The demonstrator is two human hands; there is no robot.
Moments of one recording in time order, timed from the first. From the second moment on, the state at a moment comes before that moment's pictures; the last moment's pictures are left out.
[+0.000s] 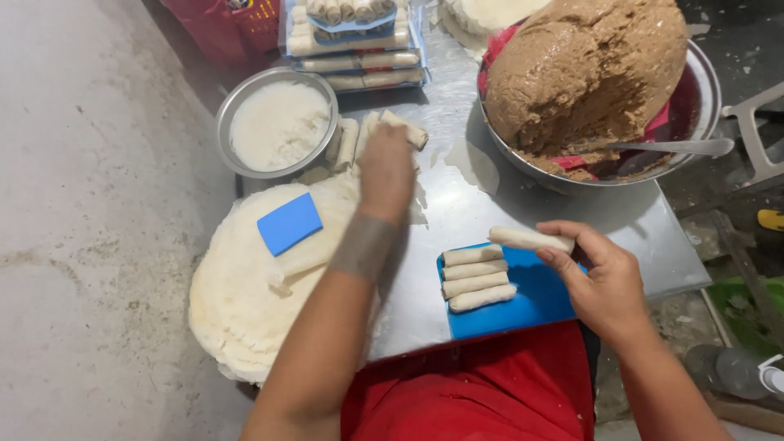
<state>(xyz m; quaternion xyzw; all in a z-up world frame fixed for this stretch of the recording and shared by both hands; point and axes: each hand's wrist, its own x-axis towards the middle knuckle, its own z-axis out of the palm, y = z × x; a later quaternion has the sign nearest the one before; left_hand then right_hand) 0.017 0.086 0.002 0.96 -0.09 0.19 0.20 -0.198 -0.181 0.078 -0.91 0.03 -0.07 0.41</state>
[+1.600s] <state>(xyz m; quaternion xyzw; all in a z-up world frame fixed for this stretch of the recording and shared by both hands) -0.150 0.064 0.130 0.73 -0.12 -0.07 0.67 -0.189 -0.149 0.076 -0.59 -0.03 -0.07 0.81</state>
